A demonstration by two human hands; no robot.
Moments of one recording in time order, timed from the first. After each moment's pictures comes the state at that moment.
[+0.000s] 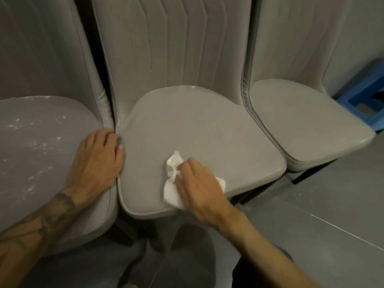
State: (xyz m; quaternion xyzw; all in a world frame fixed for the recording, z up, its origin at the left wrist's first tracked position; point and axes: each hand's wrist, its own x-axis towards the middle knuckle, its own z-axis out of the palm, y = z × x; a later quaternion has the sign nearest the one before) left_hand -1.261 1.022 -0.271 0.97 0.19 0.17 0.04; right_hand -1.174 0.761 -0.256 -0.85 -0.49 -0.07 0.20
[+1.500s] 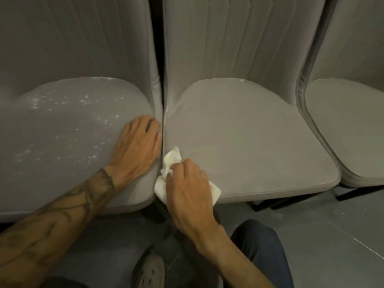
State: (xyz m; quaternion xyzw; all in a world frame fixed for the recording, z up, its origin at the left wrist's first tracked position) left_hand -1.288 1.028 -0.265 0.97 0.17 0.19 0.02; right_hand -1.265 0.834 -0.264 -0.87 -0.46 -0.06 0.18
